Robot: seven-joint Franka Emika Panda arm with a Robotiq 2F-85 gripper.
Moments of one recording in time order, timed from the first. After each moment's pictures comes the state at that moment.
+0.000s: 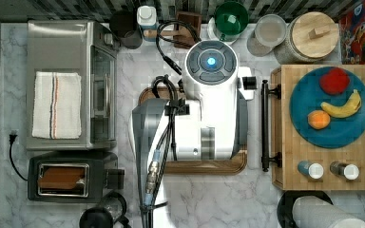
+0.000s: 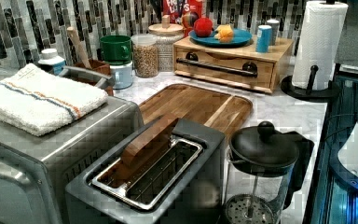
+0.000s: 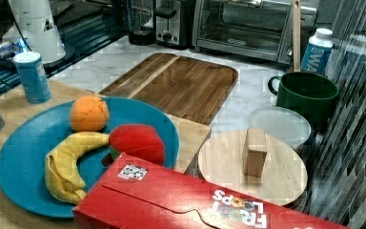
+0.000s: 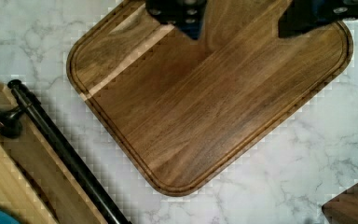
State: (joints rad) arm 0.00 0.05 0.01 -1.86 -0.04 0.25 -0.07
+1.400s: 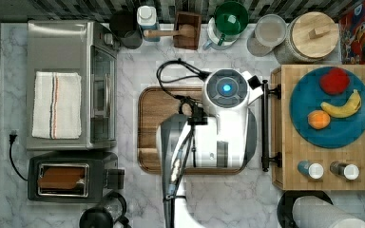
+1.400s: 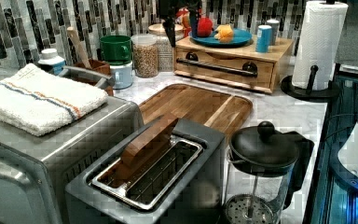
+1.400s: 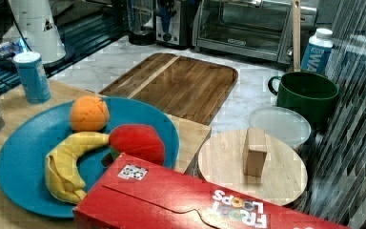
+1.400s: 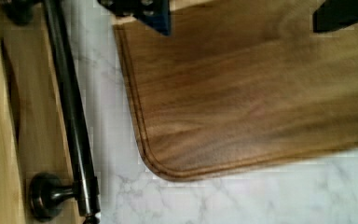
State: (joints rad) arm -0.06 0.04 -0.02 -2.10 -0.10 0.50 -0.63
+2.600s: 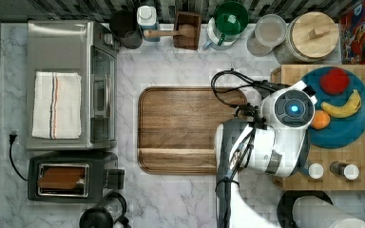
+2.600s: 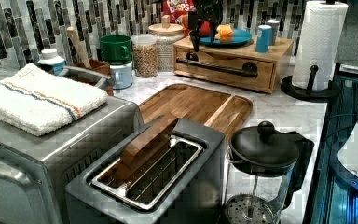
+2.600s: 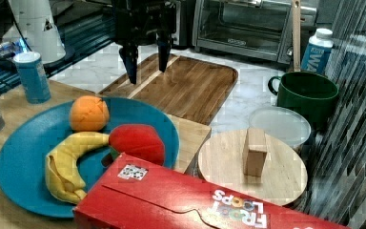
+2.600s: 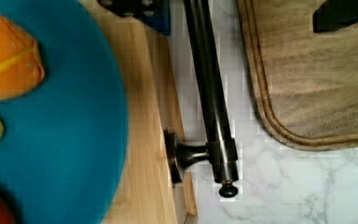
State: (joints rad) arm -0.20 0.13 -0.13 -2.16 -0.15 0.78 -0.84
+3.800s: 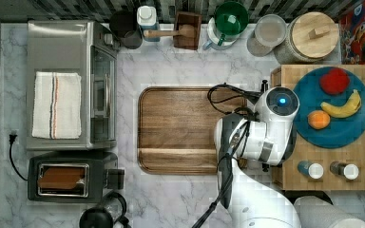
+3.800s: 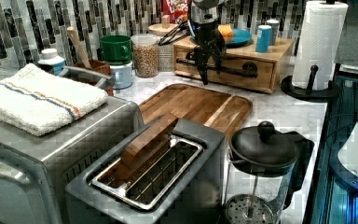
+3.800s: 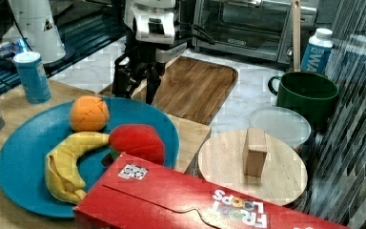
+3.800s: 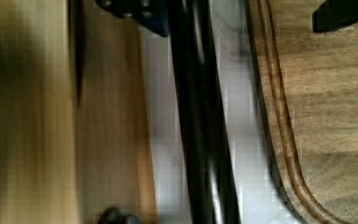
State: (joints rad) arm -0.22 0.32 -0.12 -2.16 -0.11 0.79 -0.91
